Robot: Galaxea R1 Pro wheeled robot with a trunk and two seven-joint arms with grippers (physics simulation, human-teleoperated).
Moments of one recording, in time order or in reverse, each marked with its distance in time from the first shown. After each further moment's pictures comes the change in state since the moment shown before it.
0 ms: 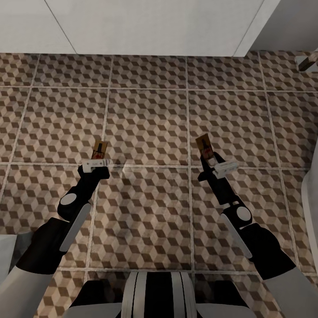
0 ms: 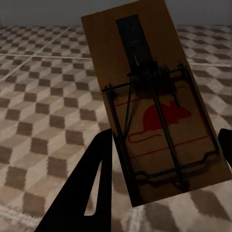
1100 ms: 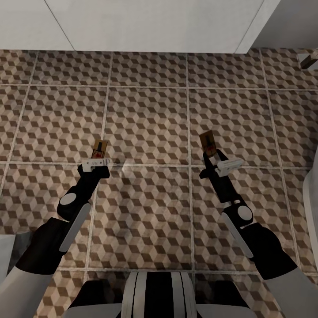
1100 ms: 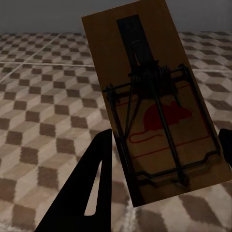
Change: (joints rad) left arm 0.000 0.000 -0.001 -0.014 -0.001 0.000 0.000; right arm 0.000 0.000 -0.004 -0.034 -0.001 0.003 -0.043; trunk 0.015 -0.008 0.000
